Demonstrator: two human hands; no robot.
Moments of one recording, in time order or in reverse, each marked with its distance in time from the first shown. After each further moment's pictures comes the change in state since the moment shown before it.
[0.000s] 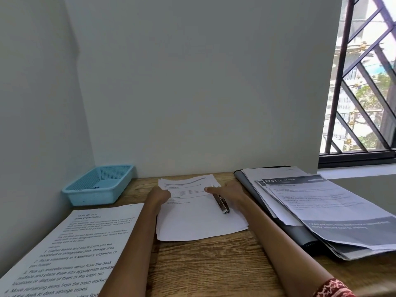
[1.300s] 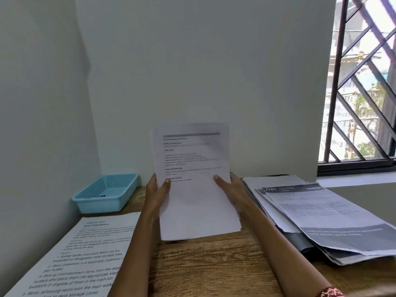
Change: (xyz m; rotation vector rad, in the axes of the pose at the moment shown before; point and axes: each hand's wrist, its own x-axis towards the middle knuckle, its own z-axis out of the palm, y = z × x) left_hand -0.028 0.011 -0.019 -0.593 0.043 0.461; right_hand -0.023 -0.020 -0.009 0.546 -0.044 -0.306
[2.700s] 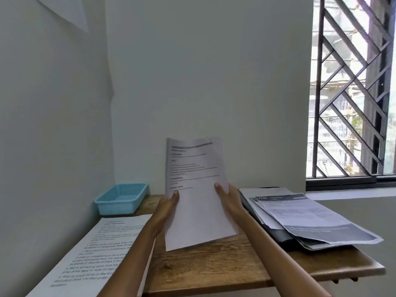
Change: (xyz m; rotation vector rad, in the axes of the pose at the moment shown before) left_hand -0.077 0.053 -0.011 0.020 -0.184 -0.195; right_hand -0.065 -0.041 0.026 -0.163 0.089 -0.117
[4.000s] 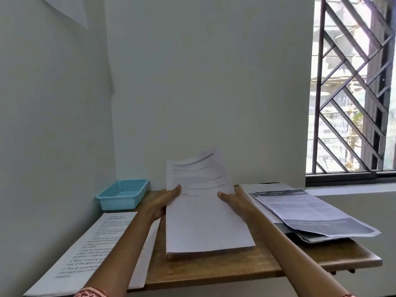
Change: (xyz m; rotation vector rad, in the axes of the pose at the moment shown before) left_hand 0.021 0.009 -0.018 -0.054 -0.109 -0.244; right_hand -0.015 -0.002 -0.023 -0.034 -0.083 0.175
